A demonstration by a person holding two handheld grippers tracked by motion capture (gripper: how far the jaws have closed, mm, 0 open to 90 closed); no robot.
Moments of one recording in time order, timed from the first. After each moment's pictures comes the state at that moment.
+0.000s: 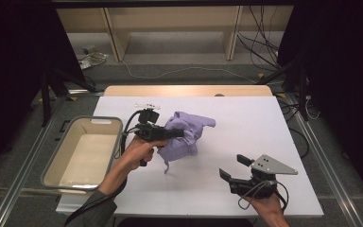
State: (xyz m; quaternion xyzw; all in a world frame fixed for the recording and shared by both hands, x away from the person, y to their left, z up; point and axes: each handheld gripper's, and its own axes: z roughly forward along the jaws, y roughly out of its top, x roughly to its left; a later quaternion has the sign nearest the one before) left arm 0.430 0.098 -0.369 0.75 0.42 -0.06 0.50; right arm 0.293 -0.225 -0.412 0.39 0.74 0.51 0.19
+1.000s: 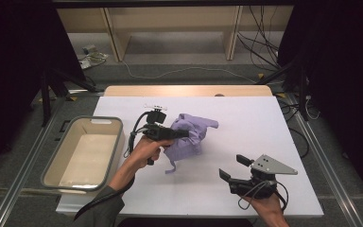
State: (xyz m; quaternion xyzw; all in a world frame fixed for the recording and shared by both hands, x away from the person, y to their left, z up) left arm 0.448 0.084 -0.393 0.76 0.44 -0.07 0.48; right arm 0.293 -0.224 -0.412 0.39 0.74 0.51 0.19
